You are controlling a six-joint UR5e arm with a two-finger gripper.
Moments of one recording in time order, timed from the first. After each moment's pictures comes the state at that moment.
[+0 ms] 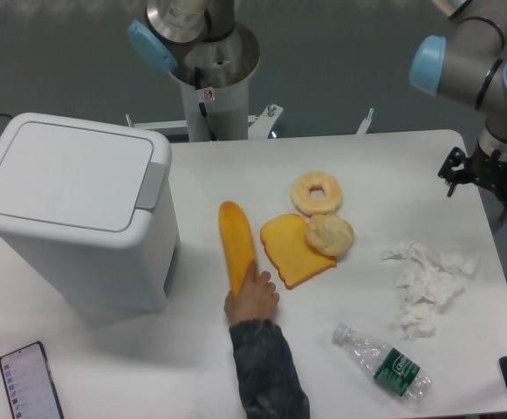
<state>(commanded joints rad) 2.96 -2.06 -1.45 -1.07 1.56 1.59</state>
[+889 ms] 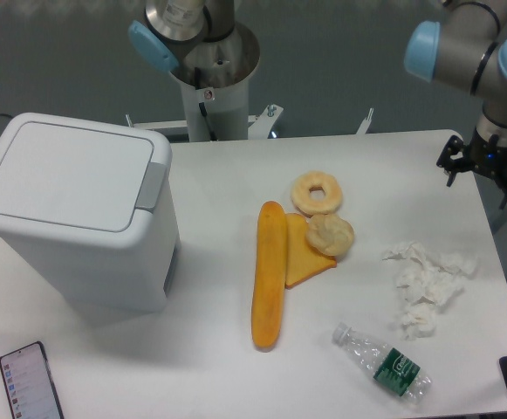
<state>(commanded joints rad) 2.96 -1.95 -1.50 -1.07 1.54 1.54</state>
